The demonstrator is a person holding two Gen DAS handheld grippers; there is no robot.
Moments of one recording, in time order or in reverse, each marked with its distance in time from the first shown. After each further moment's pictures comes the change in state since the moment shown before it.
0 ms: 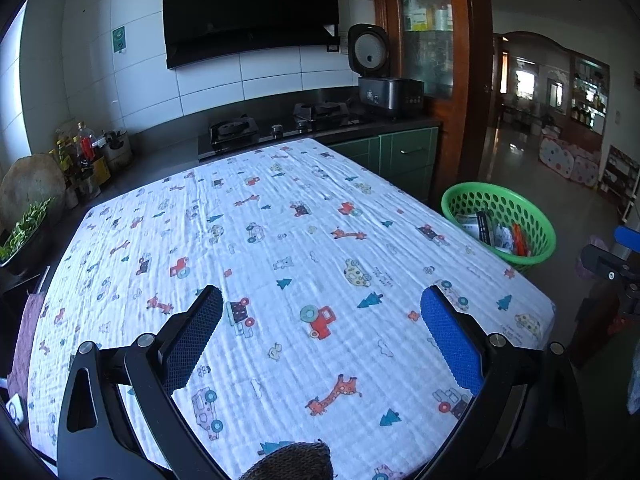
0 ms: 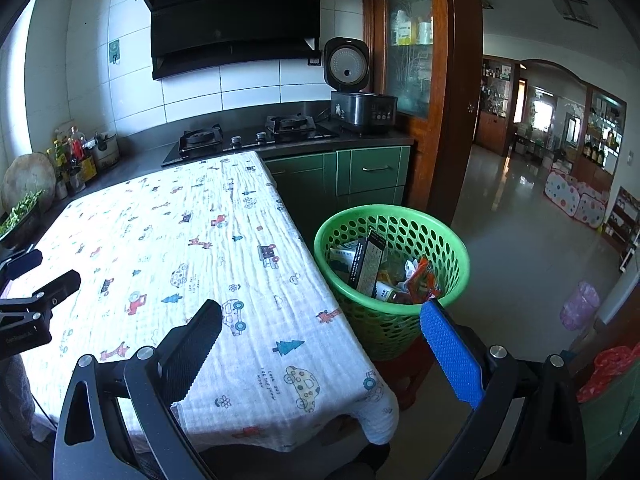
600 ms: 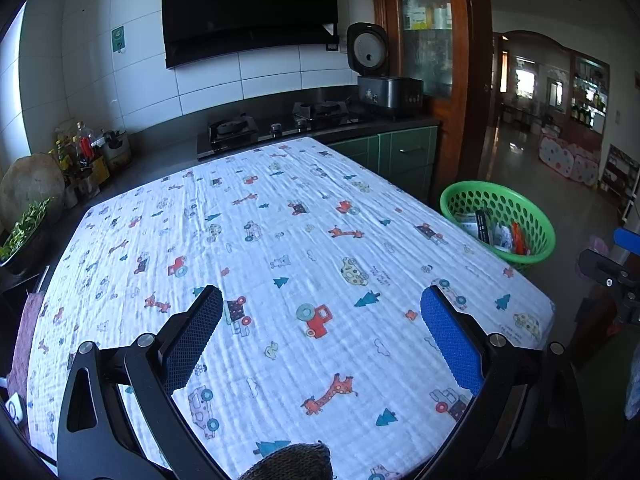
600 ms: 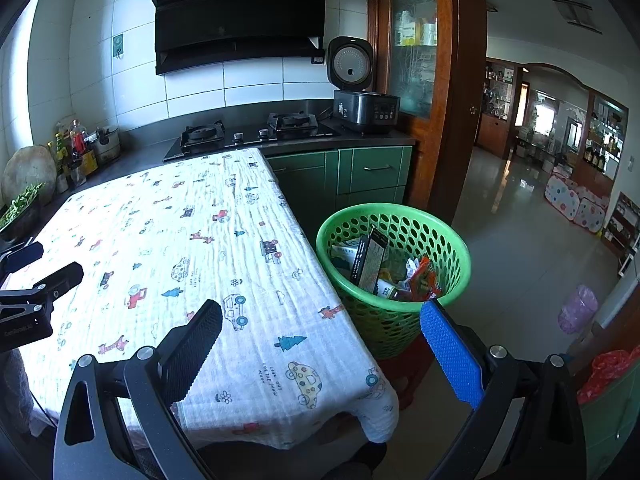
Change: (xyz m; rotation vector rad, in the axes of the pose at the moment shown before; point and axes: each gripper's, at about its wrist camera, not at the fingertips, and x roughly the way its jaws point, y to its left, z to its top) left arm 0.000 -0.004 0.001 0.004 0.003 -0.002; right arm -0.001 0.003 -0.002 -0.015 0.004 0.000
